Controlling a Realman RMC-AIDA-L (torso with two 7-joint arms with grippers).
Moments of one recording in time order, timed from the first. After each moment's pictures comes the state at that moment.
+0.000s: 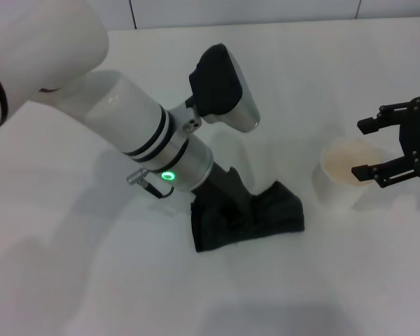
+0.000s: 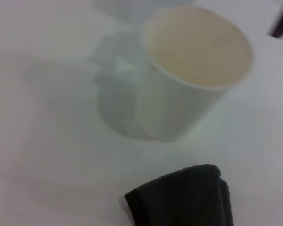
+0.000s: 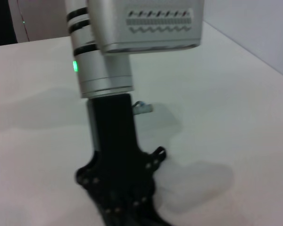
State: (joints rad) left arm -1.01 -2.09 1.81 0.47 1.84 1.10 -1.89; right arm 0.50 2.00 -0.89 -1.17 -2.16 -1.70 1.58
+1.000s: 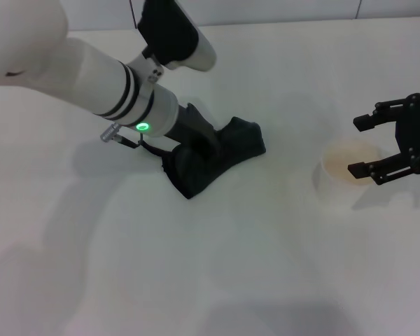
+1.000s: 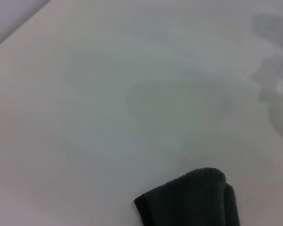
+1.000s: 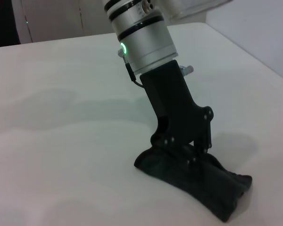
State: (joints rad) left arm -1.01 -2.09 1.48 0.43 2.11 0.90 -1.92; right arm 0.52 2.00 -0.89 -1.16 -2.16 -1.70 1.58
